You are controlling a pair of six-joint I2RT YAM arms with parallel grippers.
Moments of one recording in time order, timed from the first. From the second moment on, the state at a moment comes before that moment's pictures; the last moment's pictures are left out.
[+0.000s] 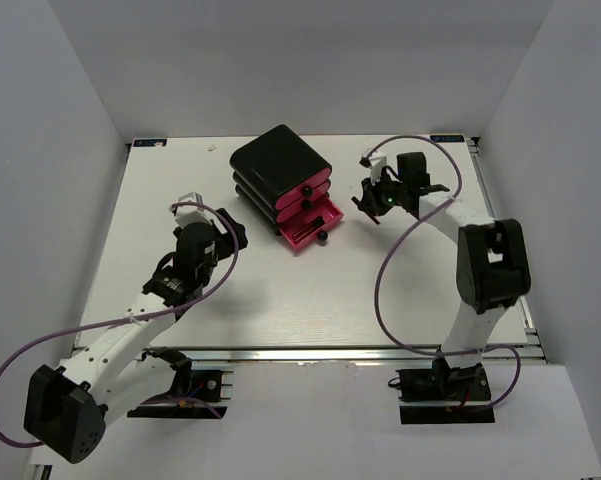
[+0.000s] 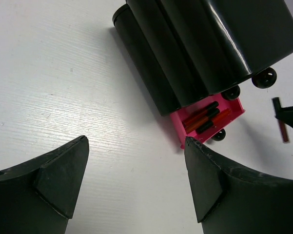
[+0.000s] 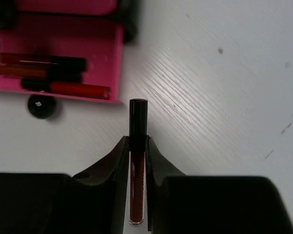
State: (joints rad) left arm -0.49 0.95 0.63 -0.08 -0.40 -0.63; right arm 0.23 1.86 1.26 -0.16 -0.50 -0.32
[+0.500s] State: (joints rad) left arm -0.48 0.92 0.59 -0.09 -0.41 -0.67; right arm 0.47 1.71 1.12 -0.26 -0.66 -1.31
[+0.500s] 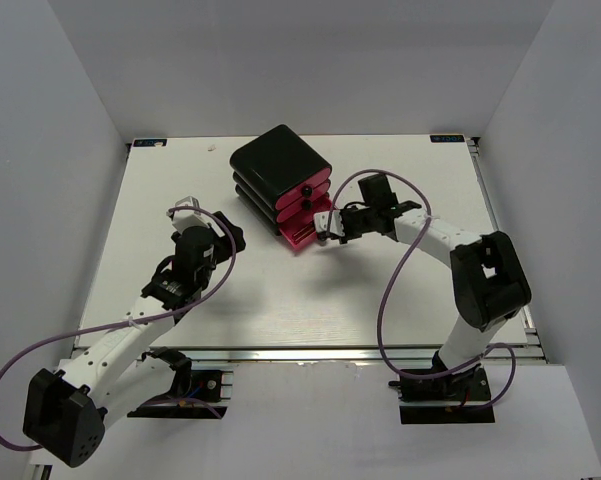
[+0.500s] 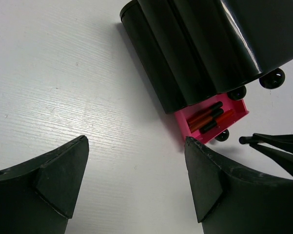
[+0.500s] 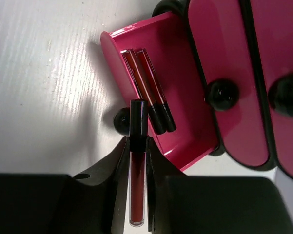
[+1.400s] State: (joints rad) left arm -0.33 1.24 0.95 -0.05 -0.14 -0.64; right arm 0.57 1.77 1.09 0.02 -0.46 -1.29
